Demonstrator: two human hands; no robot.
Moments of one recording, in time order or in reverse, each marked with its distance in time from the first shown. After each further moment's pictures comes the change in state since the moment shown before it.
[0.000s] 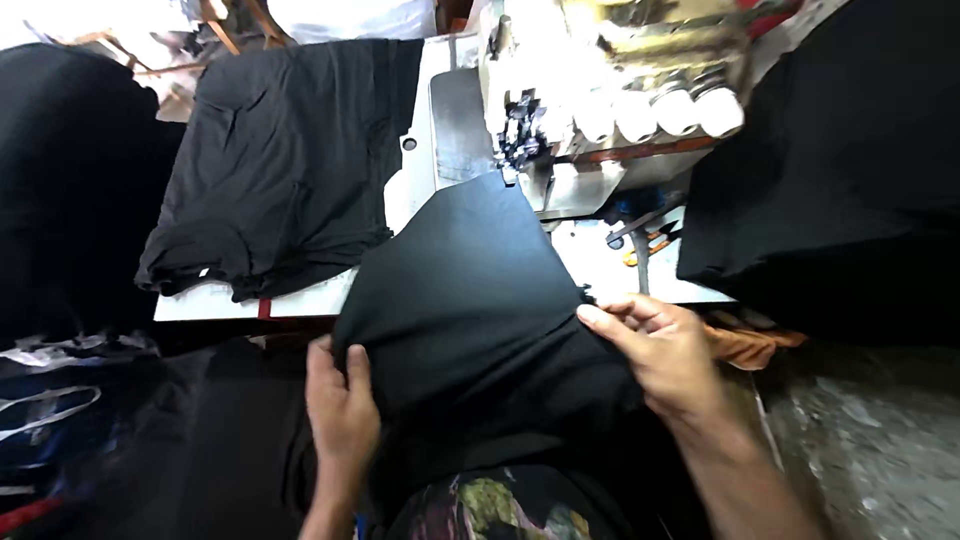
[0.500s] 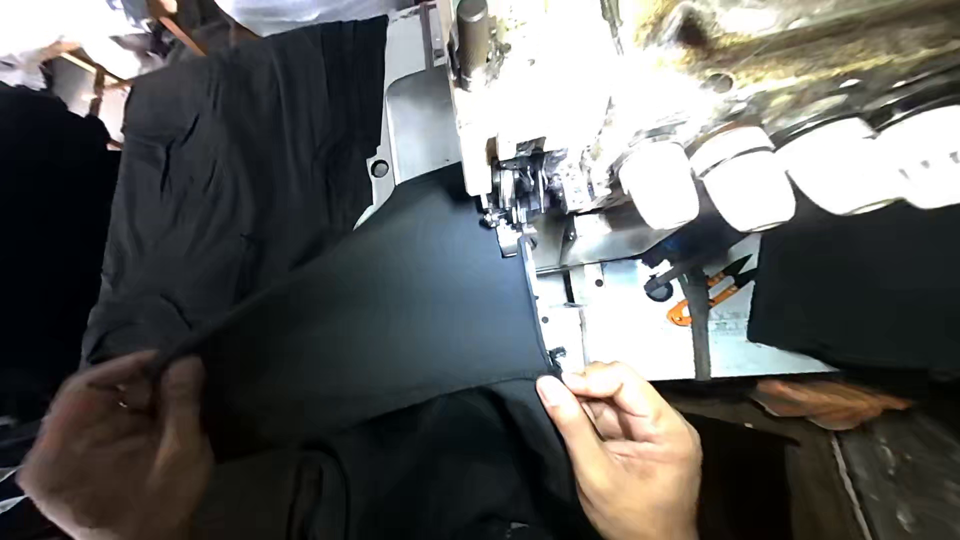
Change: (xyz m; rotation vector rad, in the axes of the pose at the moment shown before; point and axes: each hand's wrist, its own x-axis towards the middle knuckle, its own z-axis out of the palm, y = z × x) left_hand 0.144 -0.009 -0.052 0.260 0.069 0.423; right_hand 0.027 0.005 0.078 0.053 0.208 -0.188
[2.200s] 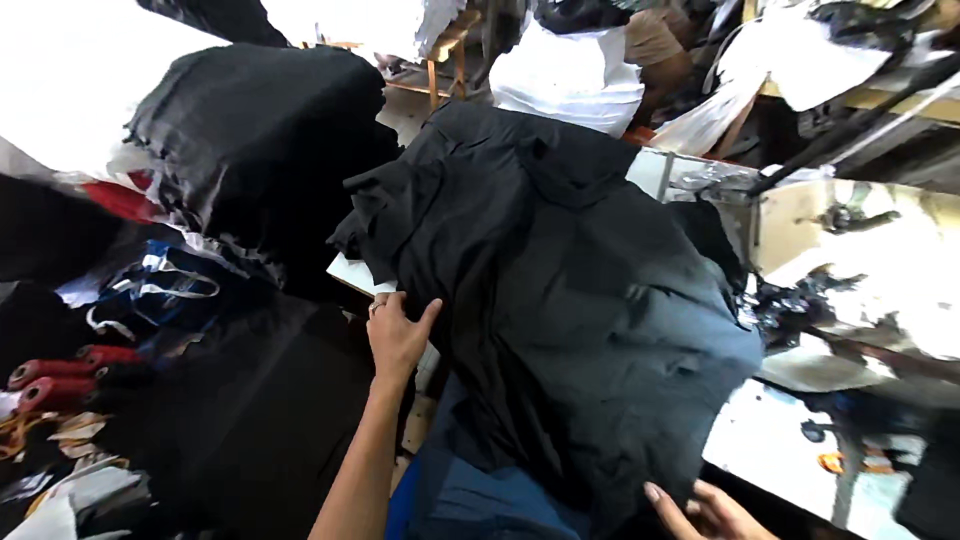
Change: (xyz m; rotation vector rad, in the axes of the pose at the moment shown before) left_hand -0.068 -0.095 -0.010 0.093 0.032 -0.739; right_hand -0.060 0.011 -0.037 -0.566 -0.474 0.095
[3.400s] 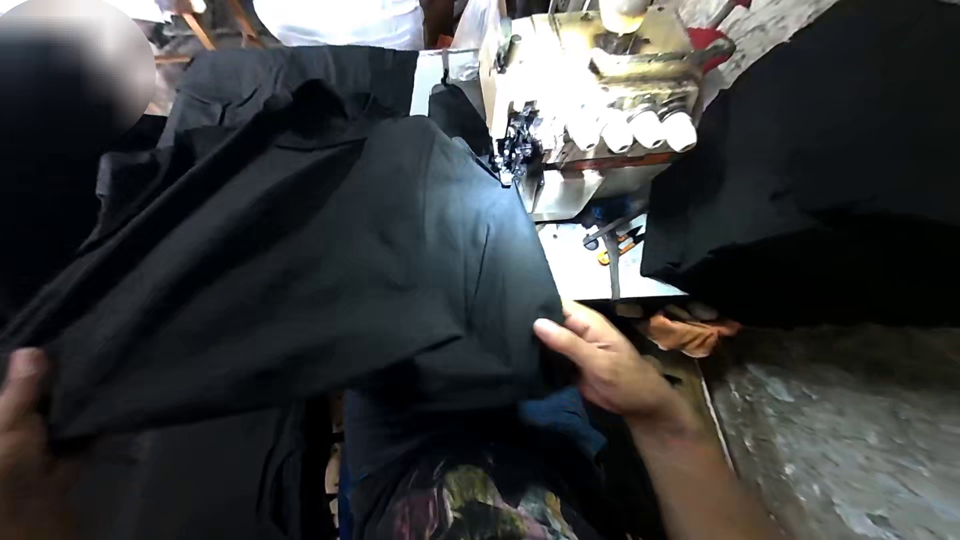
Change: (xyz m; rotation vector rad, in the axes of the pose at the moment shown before) left_hand 0.026 -0.083 -0.142 -0.561 -0.132 -0.025; right_hand 0.012 -0.038 -0.052 0.862 -0.347 -0.086
